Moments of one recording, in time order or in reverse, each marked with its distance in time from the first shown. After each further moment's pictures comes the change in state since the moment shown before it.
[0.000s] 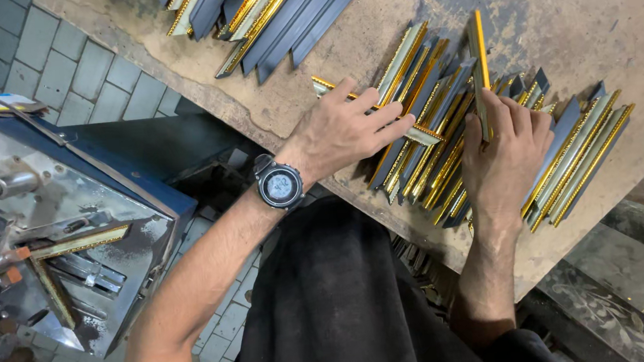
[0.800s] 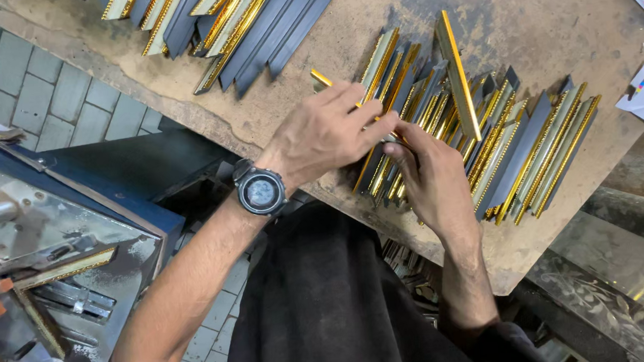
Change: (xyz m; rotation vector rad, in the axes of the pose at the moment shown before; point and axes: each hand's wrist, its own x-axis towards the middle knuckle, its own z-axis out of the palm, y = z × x) left_hand 0.024 -0.017 -0.021 -0.086 0.125 0.039; right_hand 0.009 -0.065 -0.026 0.478 -0.347 0.105
